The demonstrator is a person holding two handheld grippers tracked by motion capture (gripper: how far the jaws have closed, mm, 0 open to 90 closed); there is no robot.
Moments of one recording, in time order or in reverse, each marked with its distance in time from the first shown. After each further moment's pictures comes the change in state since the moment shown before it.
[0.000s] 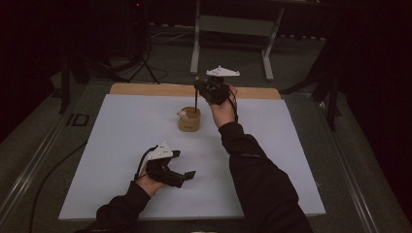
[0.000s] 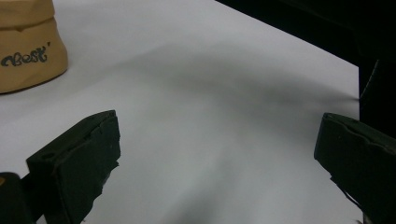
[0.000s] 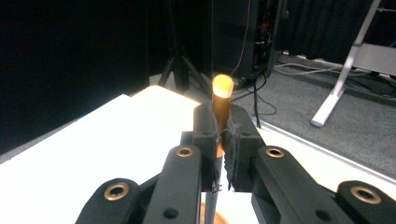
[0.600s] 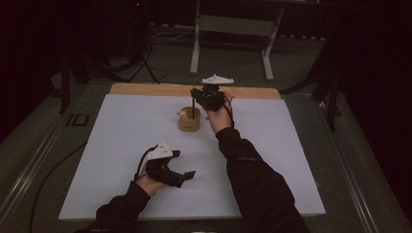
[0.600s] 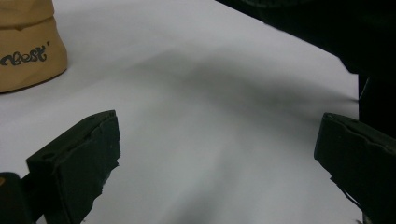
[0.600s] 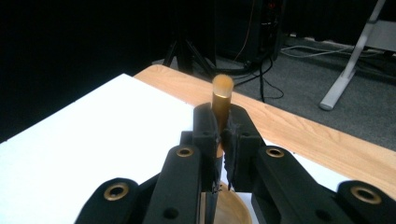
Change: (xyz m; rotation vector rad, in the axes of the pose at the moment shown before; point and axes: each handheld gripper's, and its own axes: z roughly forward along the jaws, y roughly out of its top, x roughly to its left) left arm 0.001 0.000 0.000 0.000 -0.006 -0.005; right arm 0.003 -0.027 0.018 0.054 0.019 0.019
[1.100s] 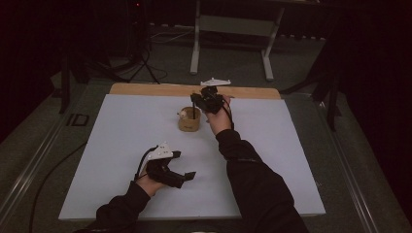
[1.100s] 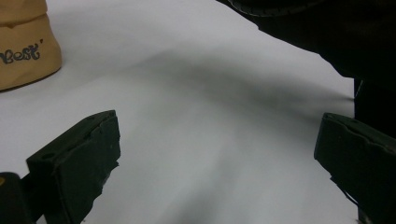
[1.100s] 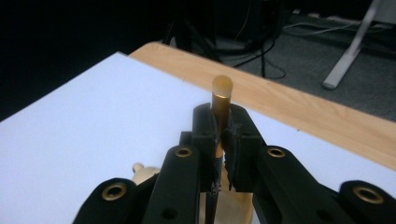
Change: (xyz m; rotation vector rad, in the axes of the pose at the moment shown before) left arm -0.001 0.000 0.001 0.006 -0.011 0.003; right arm -0.004 -0.011 0.011 0.087 0.002 0.022
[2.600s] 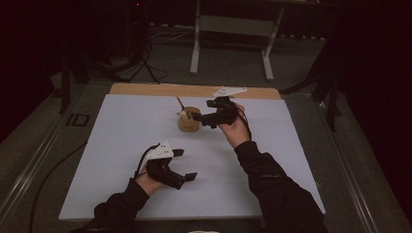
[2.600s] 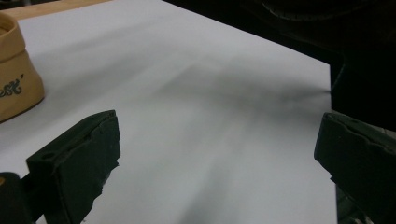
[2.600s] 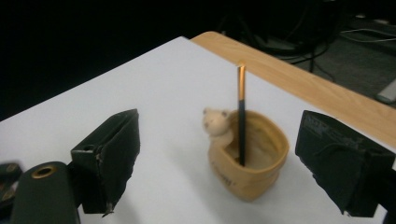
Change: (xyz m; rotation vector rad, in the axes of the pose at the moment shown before) left arm -0.007 0.015 -0.009 -0.026 -0.067 0.083; right arm 0.006 -0.015 -0.070 0.017 0.211 -0.103
